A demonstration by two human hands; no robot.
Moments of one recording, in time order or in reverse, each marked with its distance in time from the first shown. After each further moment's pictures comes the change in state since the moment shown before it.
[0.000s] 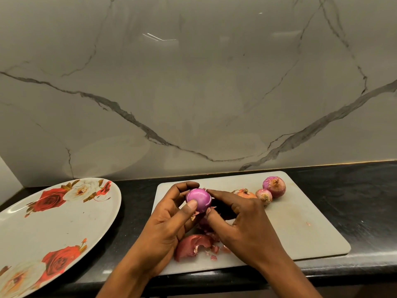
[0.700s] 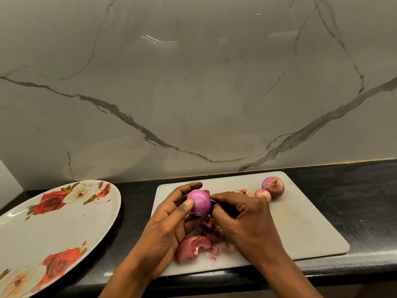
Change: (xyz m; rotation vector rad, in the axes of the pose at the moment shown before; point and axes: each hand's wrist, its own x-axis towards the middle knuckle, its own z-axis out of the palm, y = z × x) left_hand 0.001 -0.001 0.001 -0.048 -0.021 -0.042; right_hand 0.002 0.012 0.001 -0.027 0.138 -0.035
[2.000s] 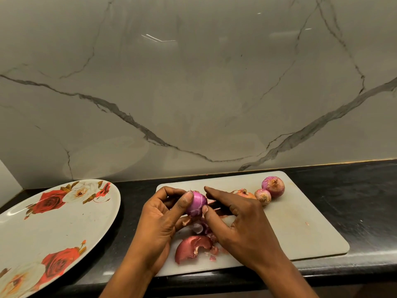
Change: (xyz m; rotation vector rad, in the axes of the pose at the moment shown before) left_hand 0.002 0.005 -0.001 0.085 0.276 0.063; right_hand -0.003 -0.007 0.003 -0.039 -0.100 0.048
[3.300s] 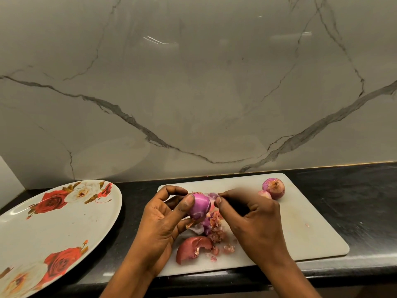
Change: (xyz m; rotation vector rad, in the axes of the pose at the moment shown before) left_hand -0.004 0.002 -0.001 -0.073 -0.048 -0.027; right_hand -0.001 0.009 -0.006 0.093 0.210 -0.006
